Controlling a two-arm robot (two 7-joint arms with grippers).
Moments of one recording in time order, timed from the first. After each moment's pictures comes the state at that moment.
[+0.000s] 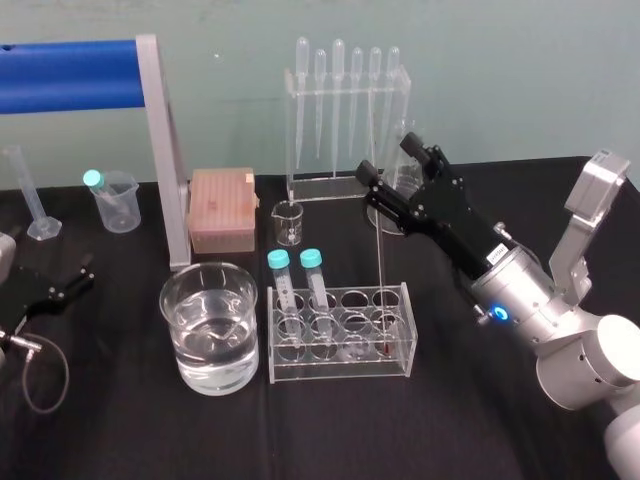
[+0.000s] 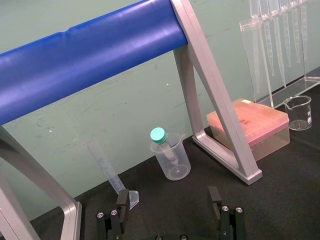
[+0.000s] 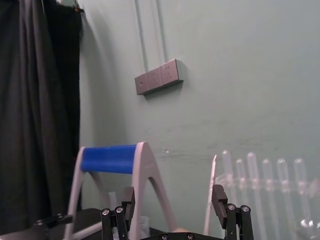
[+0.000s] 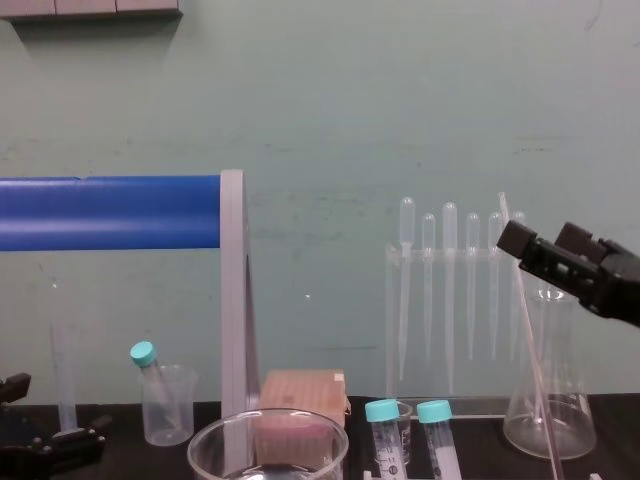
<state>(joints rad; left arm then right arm) -0.20 0.60 0.45 -1.41 -0.25 -0.12 0.03 0.20 0.32 -0.23 -1.35 0.66 -0.37 0.63</state>
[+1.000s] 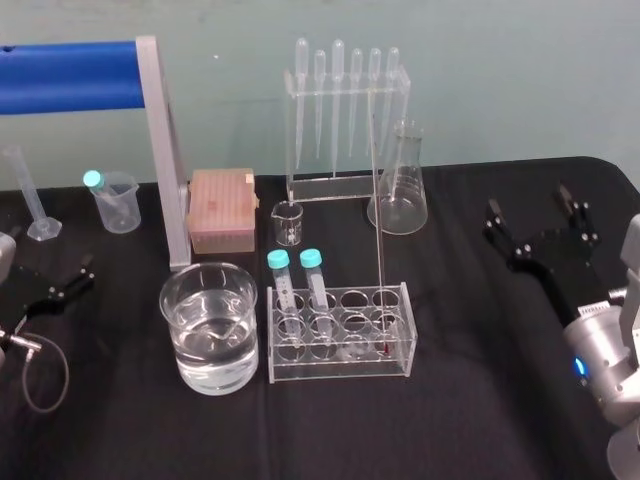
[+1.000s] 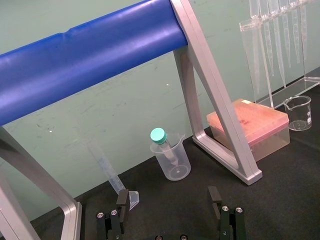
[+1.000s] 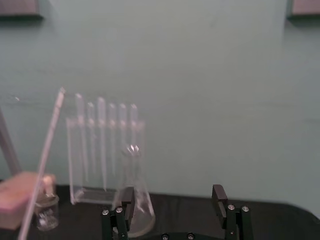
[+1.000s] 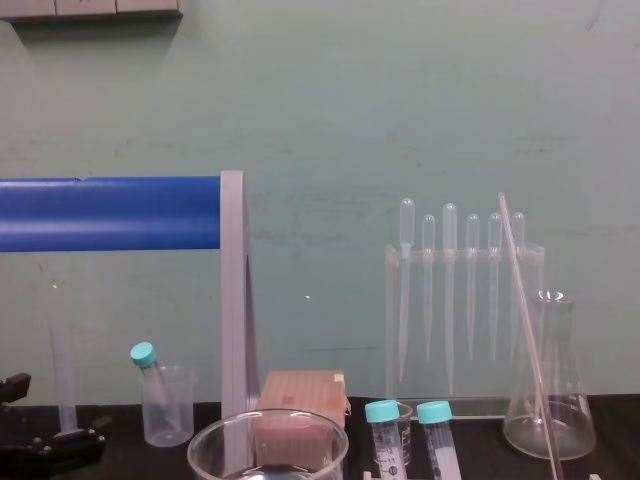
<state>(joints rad) -0.20 0.60 0.45 -1.41 -0.25 -0.12 0.03 -0.09 0.27 0.00 -1.60 0.19 -0.27 0.07</state>
